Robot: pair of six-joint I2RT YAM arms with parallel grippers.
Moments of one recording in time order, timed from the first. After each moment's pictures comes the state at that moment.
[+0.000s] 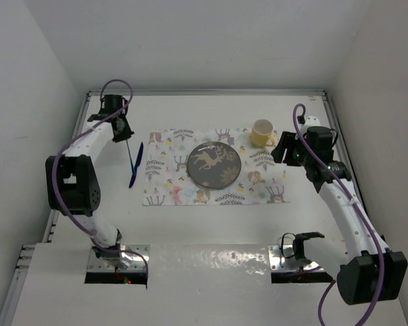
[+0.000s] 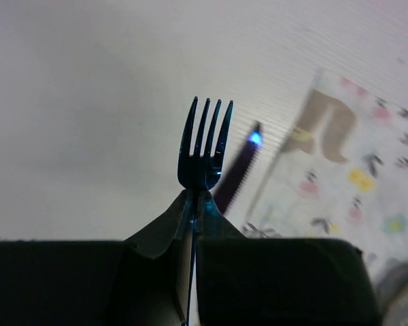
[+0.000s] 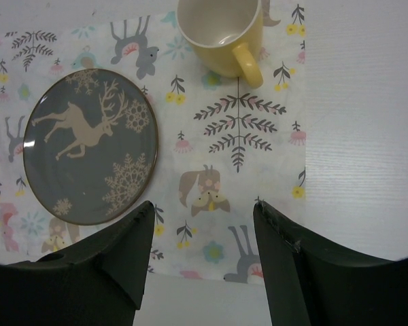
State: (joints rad) left arm 0.06 1.73 1.30 -0.53 -0.19 -0.37; right arm 0.08 1.02 0.80 -0.40 -0.12 0.21
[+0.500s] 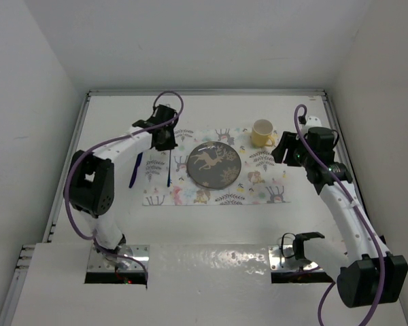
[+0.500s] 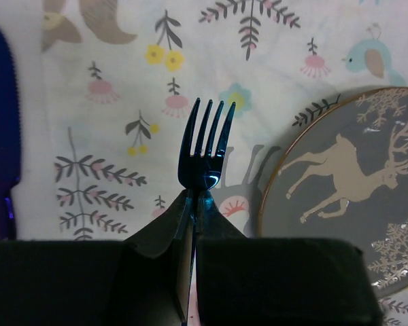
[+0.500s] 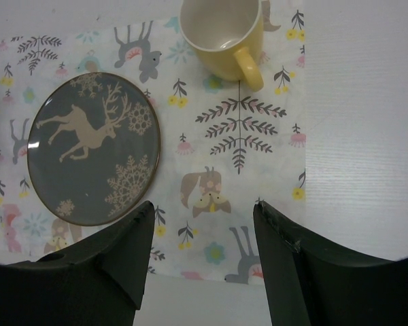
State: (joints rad) left arm -0.36 1.72 1.29 -0.55 -0.19 -0.49; right arm 0.08 0.99 0.79 -0.40 -0.12 0.22
